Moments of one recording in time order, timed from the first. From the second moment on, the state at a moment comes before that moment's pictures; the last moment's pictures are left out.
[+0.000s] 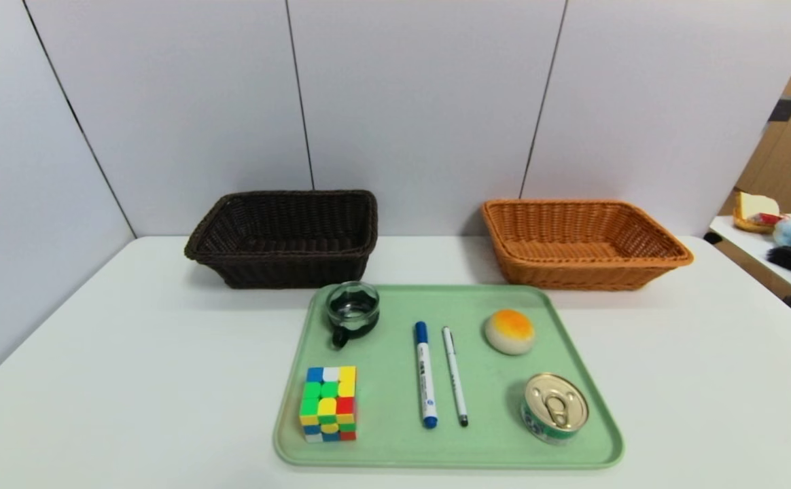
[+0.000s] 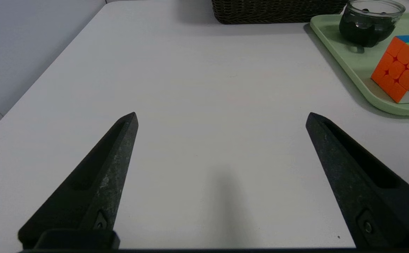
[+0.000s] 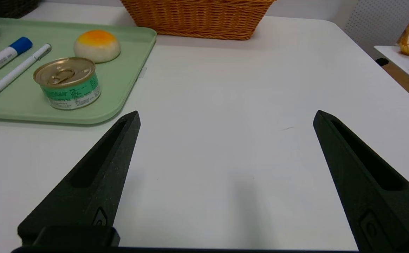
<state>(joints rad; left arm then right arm) 0.00 0.00 0.00 0.00 0.00 0.00 0.00 0.00 0.00 0.01 0.02 -0.08</state>
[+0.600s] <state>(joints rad) 0.00 0.05 -0.16 -0.03 -0.12 0.03 0.00 0.05 -0.22 0.08 0.11 -0.15</state>
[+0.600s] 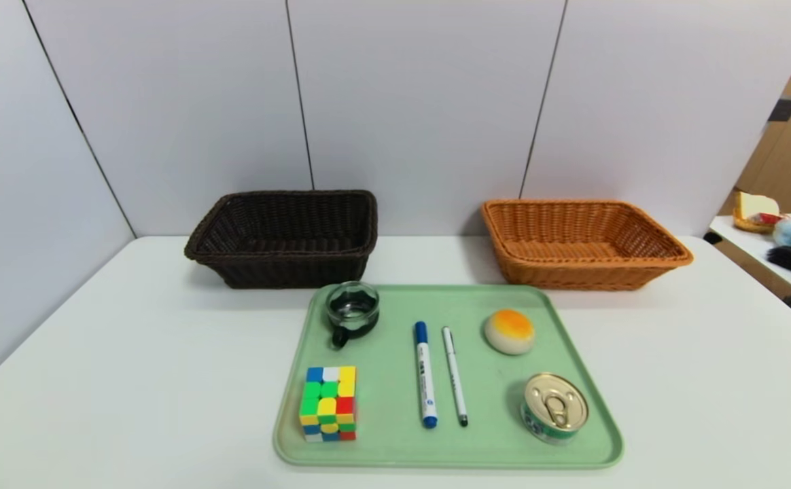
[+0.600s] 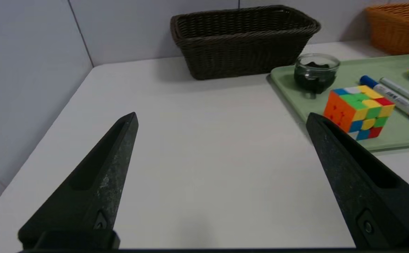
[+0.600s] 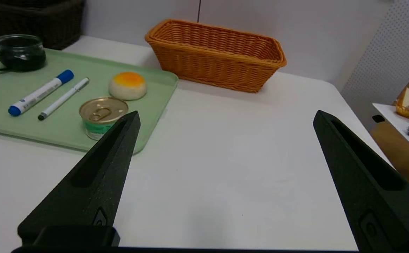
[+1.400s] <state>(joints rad) 0.00 0.88 -0.71 -0.32 -0.15 0.03 0.06 0.94 -0.87 -0.10 0.14 -0.10</state>
